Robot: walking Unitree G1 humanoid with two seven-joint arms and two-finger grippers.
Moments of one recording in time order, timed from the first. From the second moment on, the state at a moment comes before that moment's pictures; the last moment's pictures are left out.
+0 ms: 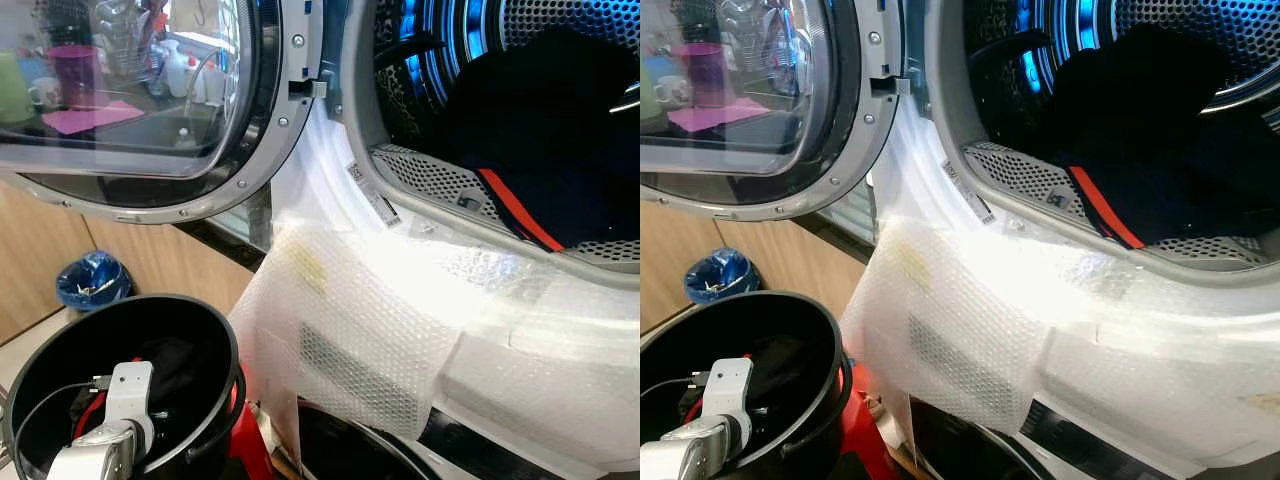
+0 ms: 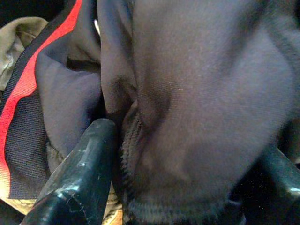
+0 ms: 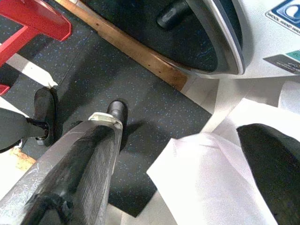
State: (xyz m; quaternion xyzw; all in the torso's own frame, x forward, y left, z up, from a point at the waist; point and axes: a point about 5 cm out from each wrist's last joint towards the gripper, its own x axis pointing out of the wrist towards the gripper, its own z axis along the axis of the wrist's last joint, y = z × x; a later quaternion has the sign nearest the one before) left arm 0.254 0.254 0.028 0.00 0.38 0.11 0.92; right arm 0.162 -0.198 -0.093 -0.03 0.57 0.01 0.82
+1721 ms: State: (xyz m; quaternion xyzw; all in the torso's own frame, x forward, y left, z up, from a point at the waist) left arm 0.267 0.240 0.029 -0.03 0.31 0.11 0.94; right arm 0.158 -0.193 -0.096 -0.02 0.58 0.01 0.82
